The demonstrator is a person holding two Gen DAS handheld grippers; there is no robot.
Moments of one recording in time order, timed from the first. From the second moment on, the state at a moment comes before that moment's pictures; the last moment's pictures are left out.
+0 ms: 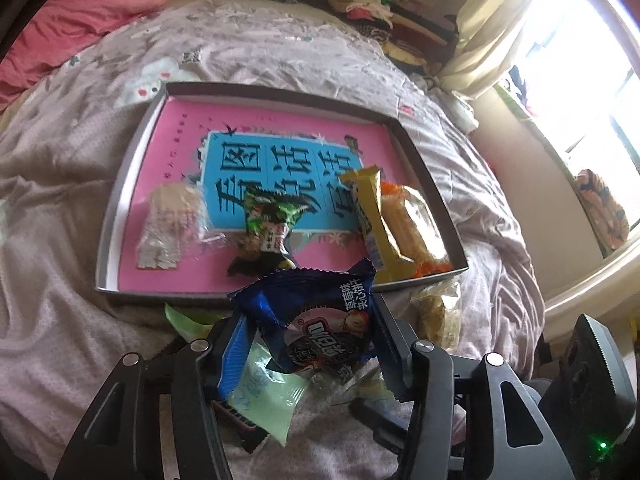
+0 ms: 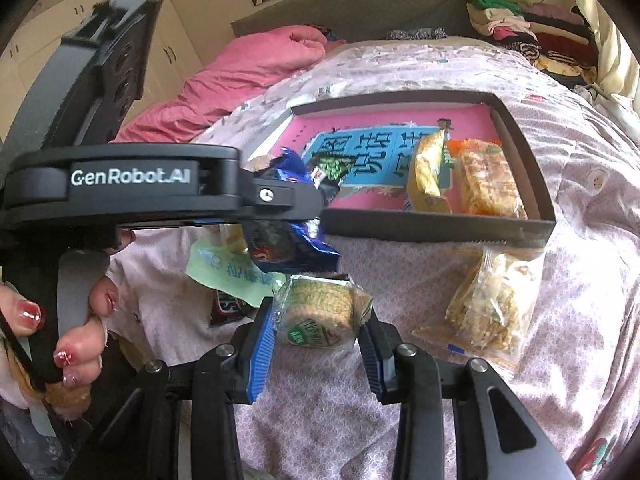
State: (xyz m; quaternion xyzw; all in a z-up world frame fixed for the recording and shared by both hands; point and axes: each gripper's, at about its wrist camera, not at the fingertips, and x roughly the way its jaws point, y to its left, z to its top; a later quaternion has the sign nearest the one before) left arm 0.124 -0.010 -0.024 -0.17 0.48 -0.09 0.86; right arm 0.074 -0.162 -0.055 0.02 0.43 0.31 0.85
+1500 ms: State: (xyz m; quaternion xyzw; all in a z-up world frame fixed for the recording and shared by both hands) left arm 0.095 0.057 0.040 -0.16 0.38 -0.02 0.91; right arm 0.093 -0.205 -0.009 0.05 0.33 0.27 0.90
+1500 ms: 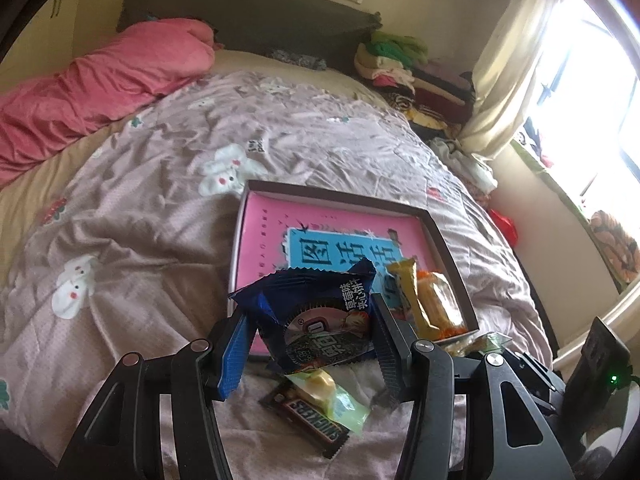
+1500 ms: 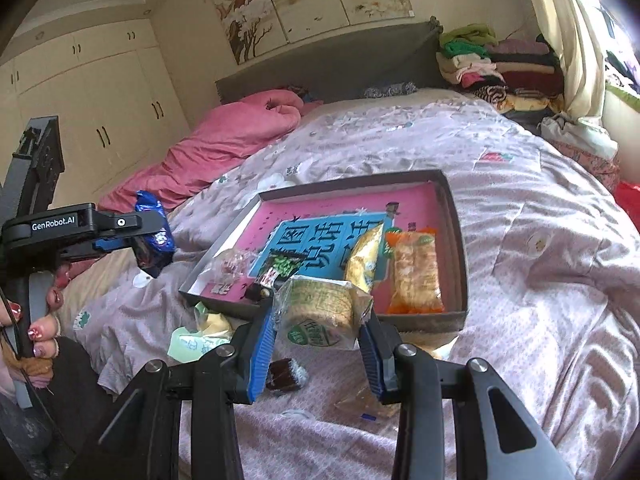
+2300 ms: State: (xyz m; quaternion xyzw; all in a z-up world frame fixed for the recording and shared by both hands) left arm 0.110 0.056 0.018 -0.15 0.40 0.01 0.91; right arm 0.102 -0.217 0.008 0.06 0.29 0.26 0.92
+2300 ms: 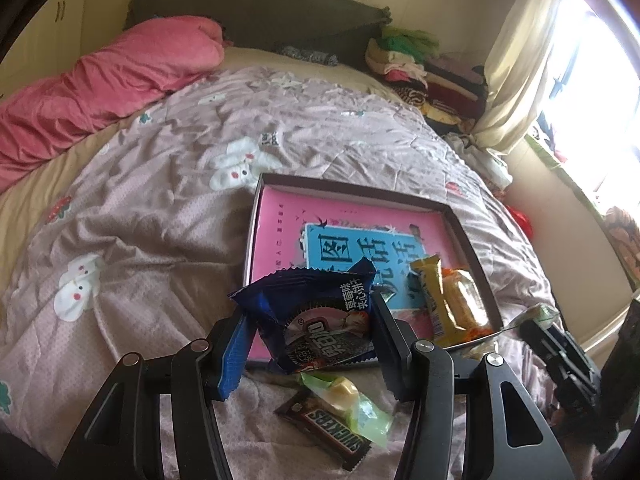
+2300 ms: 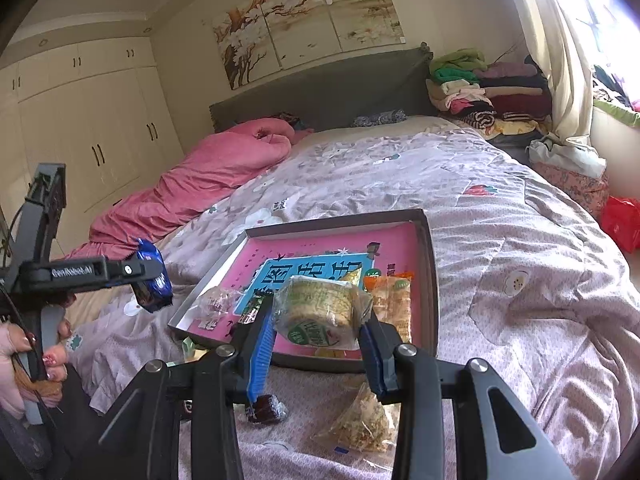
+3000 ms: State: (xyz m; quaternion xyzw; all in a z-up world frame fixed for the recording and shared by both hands) left arm 0.135 0.047 -0.023 -0.12 0.42 0.00 0.90; right arm 0.117 -0.215 0.004 0.06 0.29 0.24 0.93
